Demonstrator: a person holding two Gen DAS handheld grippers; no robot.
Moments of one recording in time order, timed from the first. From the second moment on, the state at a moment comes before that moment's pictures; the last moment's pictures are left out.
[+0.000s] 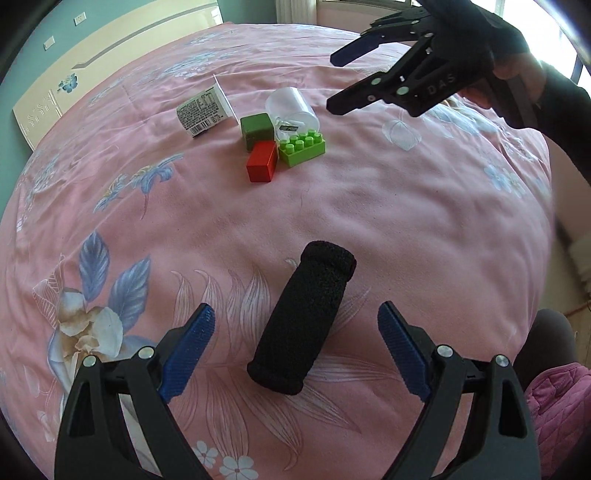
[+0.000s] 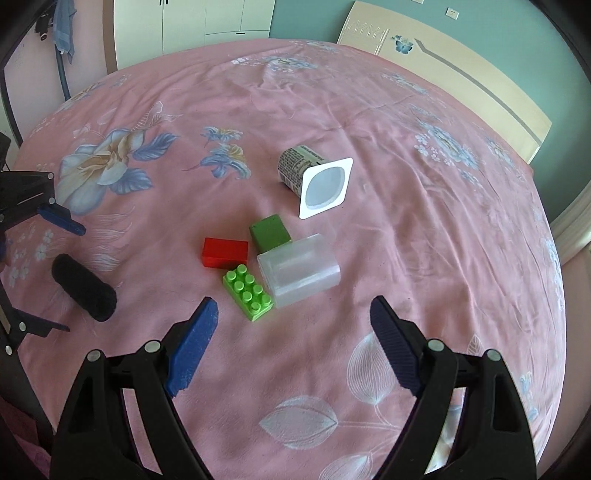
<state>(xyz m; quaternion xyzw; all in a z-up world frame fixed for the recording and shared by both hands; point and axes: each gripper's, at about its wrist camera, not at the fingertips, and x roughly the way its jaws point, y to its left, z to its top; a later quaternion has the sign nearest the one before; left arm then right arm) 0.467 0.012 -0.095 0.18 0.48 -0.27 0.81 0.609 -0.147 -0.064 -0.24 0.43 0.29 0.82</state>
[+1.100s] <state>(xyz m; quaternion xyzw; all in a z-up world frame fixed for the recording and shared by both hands) 0.477 0.015 -0.098 0.10 0.52 -0.22 0.82 0.640 -0.164 -0.100 -0.17 0.47 0.23 0.84</state>
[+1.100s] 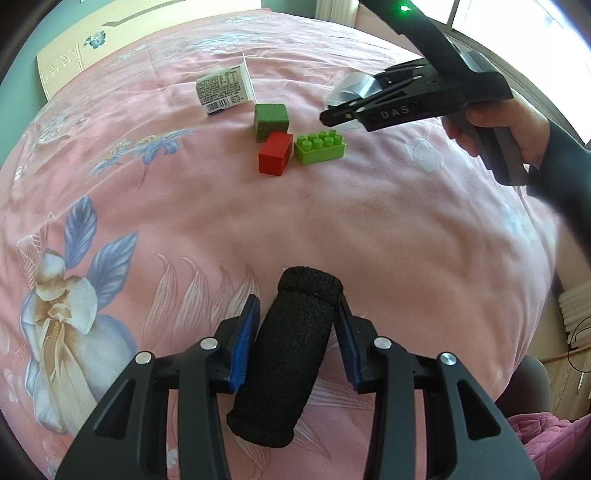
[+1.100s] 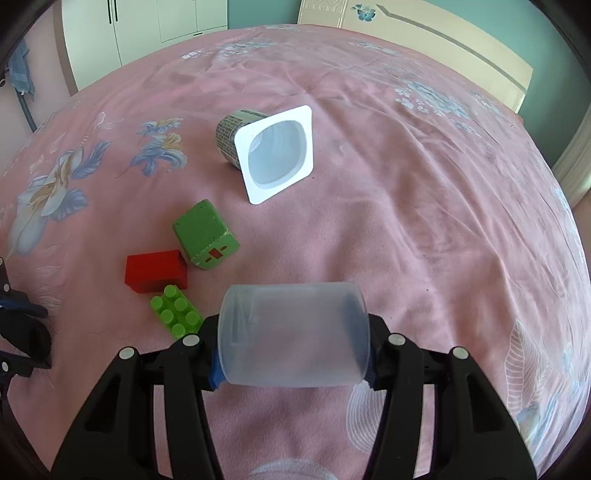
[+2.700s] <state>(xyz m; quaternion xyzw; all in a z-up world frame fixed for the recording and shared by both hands) 0.196 -0.001 0.233 0.15 0.27 -0.10 0.94 0.217 -0.252 0.258 -0.19 0.24 0.19 0.93</state>
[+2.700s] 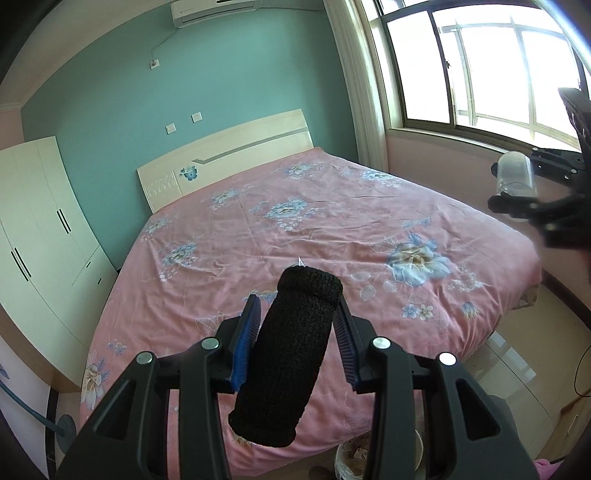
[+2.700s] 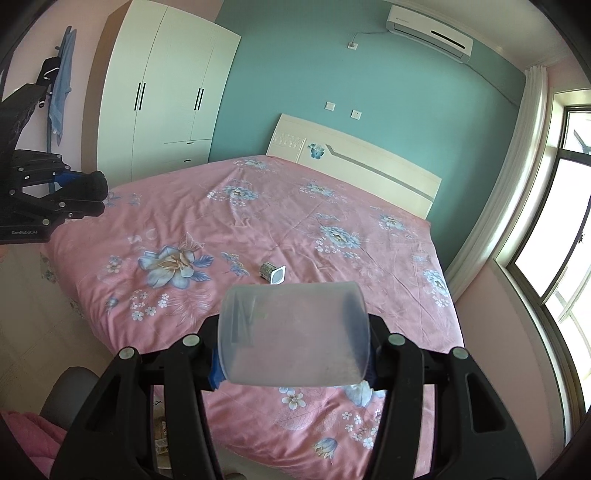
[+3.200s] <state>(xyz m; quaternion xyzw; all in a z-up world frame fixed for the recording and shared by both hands) 0.179 0.015 0.171 0.15 0.33 -0.10 0.93 0.189 -0.217 0.192 -0.22 0.28 0.24 0.90</state>
